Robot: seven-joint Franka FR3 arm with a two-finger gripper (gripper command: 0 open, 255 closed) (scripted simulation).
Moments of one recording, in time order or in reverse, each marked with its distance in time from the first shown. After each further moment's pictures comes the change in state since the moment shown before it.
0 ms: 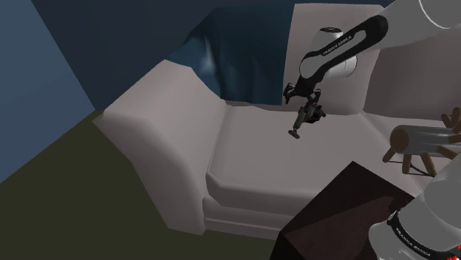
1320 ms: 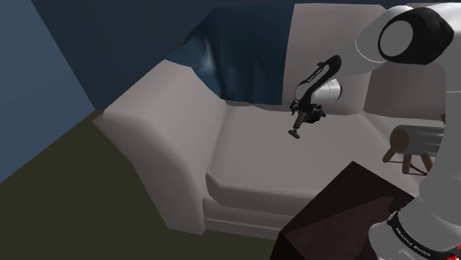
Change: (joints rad) arm -0.105 0.491 -0.059 0.263 0.105 0.233 0.103
